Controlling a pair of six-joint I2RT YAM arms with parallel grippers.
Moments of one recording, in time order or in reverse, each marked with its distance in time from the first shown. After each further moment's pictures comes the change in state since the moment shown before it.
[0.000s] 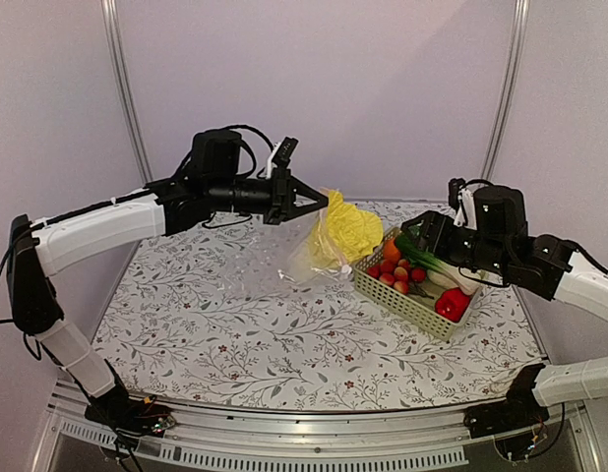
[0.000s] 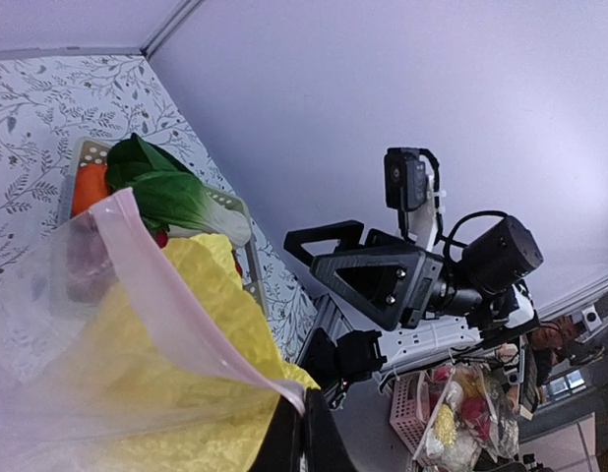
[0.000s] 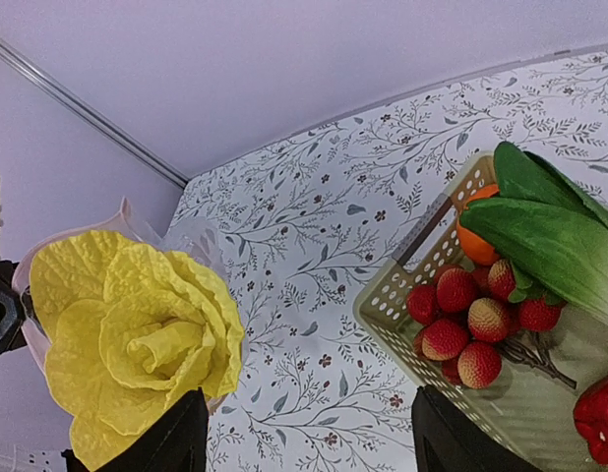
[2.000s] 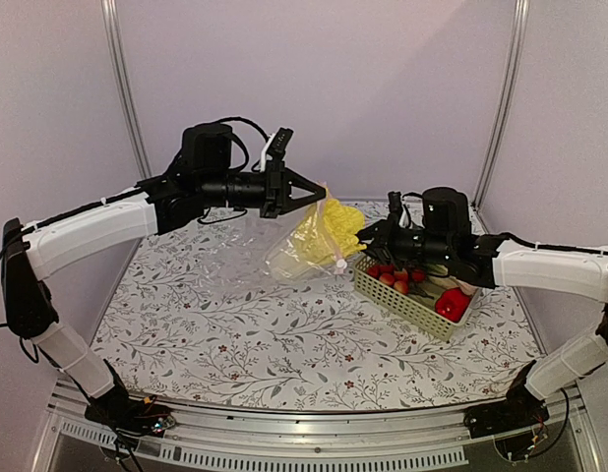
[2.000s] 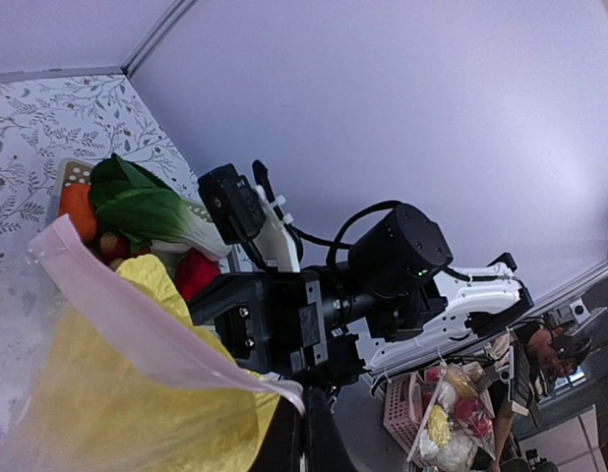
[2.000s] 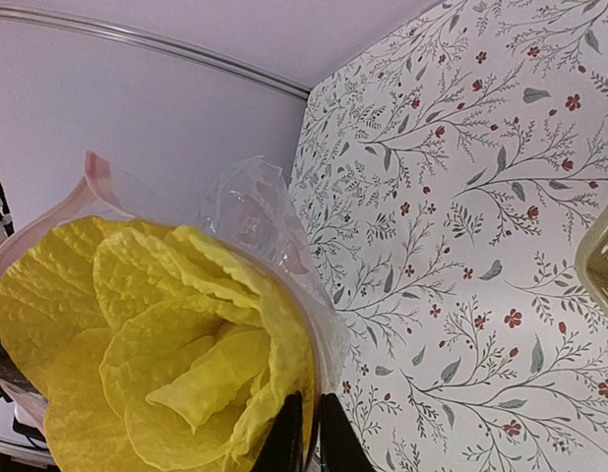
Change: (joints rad) left arm 0.000 -0.037 0.000 0.019 0.011 -0.002; right arm -0.003 0.369 0.003 0.464 -0.455 0.329
